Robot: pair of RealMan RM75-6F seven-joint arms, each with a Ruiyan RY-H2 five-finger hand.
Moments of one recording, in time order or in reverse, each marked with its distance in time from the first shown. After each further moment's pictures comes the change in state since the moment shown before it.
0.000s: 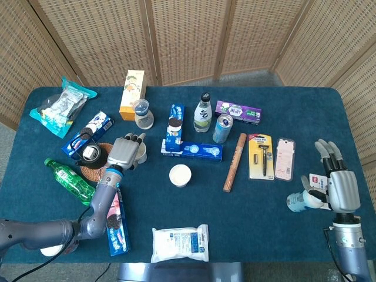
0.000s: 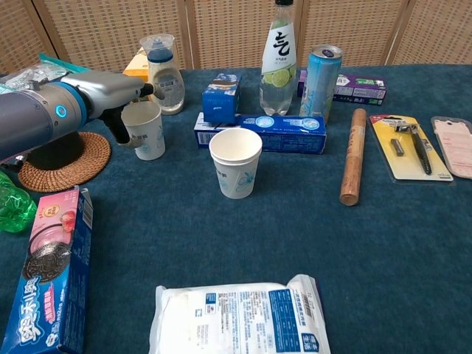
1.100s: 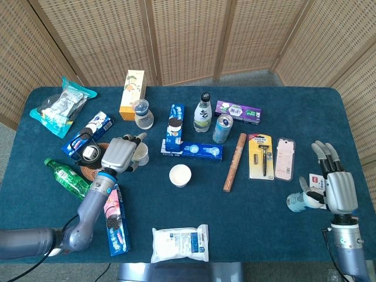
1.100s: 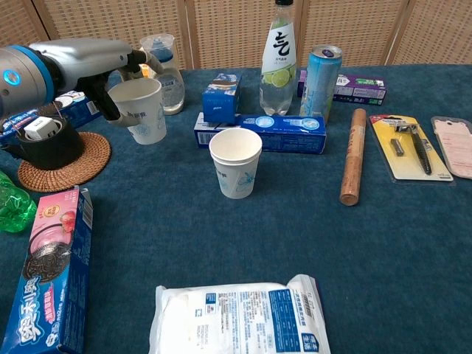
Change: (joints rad) left arm 0.069 0.184 -0.021 -0.312 0.122 0.076 -0.070; right arm -0.002 -0.007 -0.007 -0.004 -0.014 -0.004 -0.014
